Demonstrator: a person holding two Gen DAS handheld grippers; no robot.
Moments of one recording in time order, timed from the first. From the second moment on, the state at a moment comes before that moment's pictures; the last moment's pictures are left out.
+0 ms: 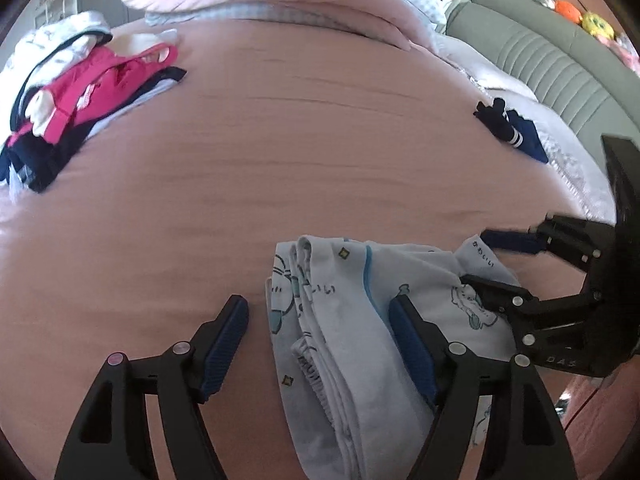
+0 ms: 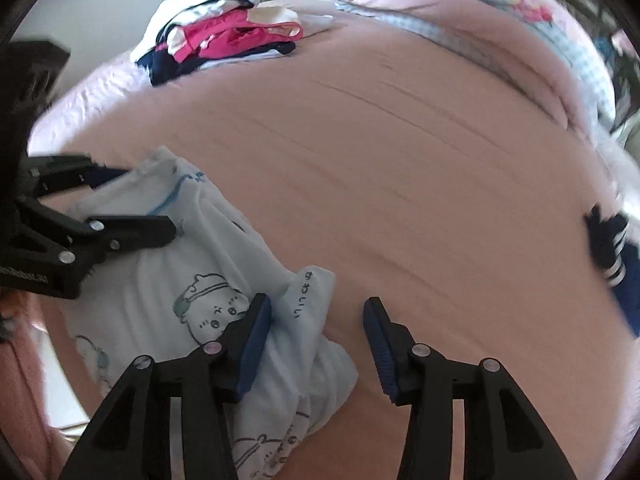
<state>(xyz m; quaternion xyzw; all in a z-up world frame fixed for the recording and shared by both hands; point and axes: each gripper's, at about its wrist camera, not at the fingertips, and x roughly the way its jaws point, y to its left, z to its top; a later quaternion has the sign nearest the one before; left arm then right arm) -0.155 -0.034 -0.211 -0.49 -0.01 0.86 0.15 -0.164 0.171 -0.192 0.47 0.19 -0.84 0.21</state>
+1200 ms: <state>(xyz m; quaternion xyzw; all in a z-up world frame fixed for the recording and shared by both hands) -0.179 -0.083 -0.196 -0.44 -0.09 0.89 0.07 -0.172 0.233 -0.199 0.45 0.05 -0.89 0.02</state>
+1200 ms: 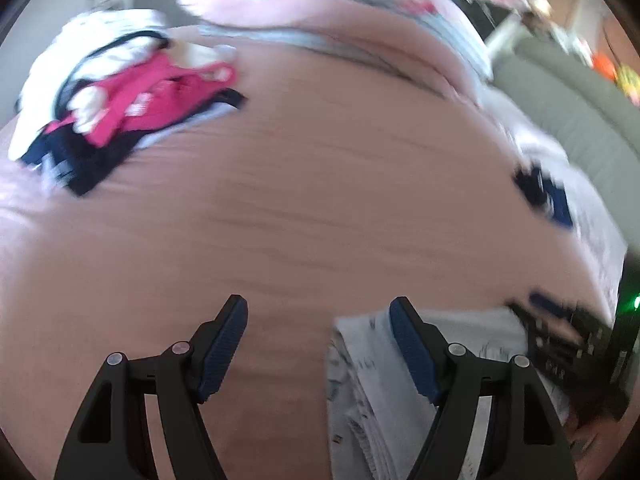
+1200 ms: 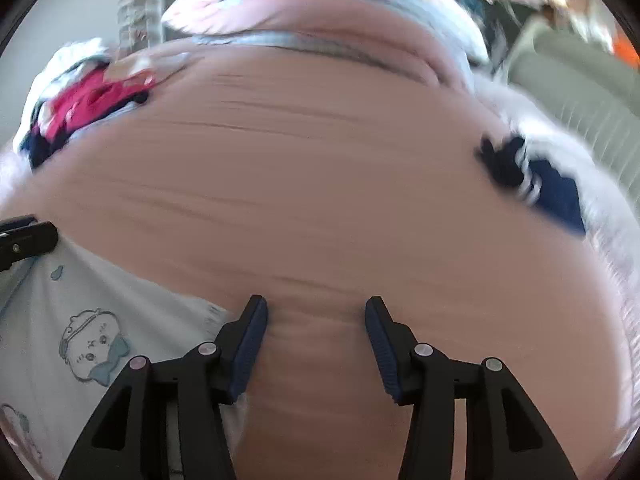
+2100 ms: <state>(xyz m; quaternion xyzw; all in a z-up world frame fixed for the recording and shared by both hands) -0.177 -0.025 -0.192 -0.44 0.00 0.88 0.17 -0.153 0.179 -0.175 0.43 0.08 -0.86 0.24</state>
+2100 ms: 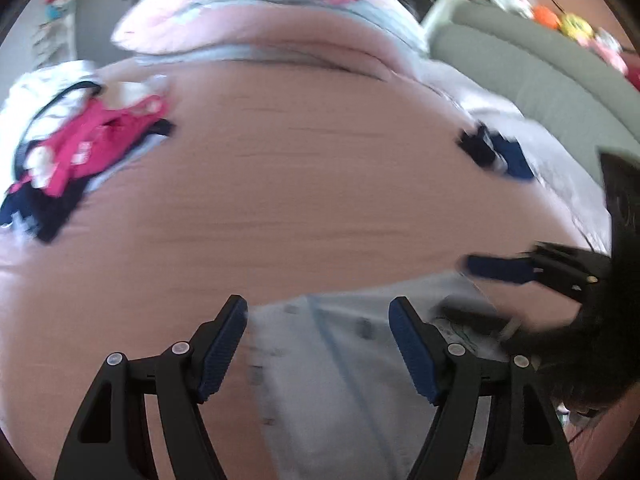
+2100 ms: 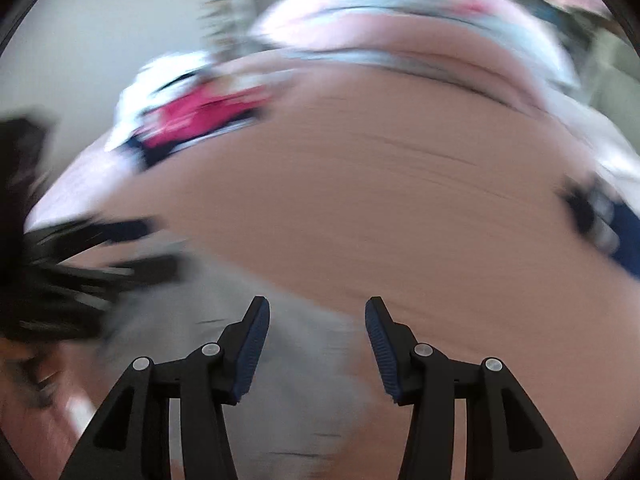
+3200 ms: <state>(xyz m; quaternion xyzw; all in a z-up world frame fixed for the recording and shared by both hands) -0.113 -0.019 -0.178 -0.45 0.00 0.88 0.15 -0.107 0.226 -0.160 0.45 0.03 -0.88 0.15</state>
